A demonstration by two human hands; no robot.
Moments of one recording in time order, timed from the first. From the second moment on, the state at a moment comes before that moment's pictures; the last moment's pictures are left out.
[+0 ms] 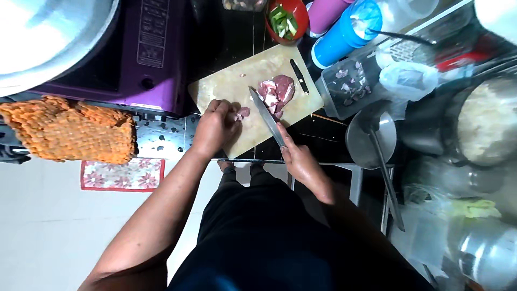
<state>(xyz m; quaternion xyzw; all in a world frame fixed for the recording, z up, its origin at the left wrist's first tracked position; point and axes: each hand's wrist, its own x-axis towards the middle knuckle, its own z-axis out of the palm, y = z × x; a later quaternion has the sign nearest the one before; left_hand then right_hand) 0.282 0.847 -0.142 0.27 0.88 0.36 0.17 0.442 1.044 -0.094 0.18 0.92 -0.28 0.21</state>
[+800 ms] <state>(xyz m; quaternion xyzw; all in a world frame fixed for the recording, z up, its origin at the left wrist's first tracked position) 0.318 0.844 -0.152 0.28 0.86 0.41 0.14 0.425 1.015 -0.088 0.13 0.95 -0.23 0.16</state>
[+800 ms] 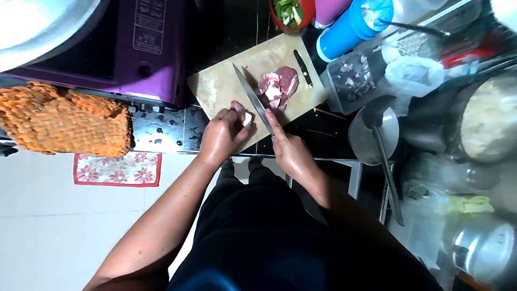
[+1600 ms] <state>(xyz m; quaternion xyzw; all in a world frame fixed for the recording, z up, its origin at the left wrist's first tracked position) 0.312 0.855 -0.195 0.35 0.83 0.43 -0.04 0.456 0.997 -0.094 0.11 0.97 -0.13 0.16</state>
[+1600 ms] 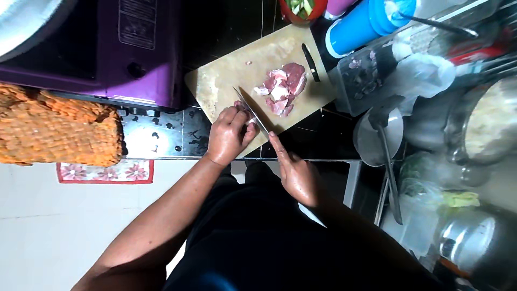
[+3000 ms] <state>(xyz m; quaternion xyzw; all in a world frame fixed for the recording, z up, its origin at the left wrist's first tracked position) 0.317 0.863 -0.195 0.32 0.86 0.40 -0.08 0.430 0.994 -0.094 0.14 0.92 -0.15 0.32</state>
